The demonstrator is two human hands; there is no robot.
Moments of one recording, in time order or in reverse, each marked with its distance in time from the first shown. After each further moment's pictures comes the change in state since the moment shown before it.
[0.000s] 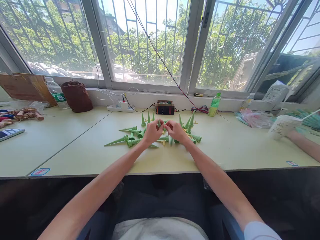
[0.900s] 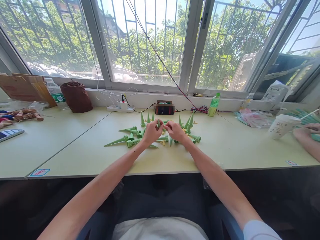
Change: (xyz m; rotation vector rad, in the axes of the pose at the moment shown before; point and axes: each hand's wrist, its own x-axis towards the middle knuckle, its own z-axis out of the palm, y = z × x) left_hand -0.001 -0.001 0.000 -0.032 0.006 -0.008; right_hand 0.001 0.002 0.000 -0.021 -0.022 -0.014
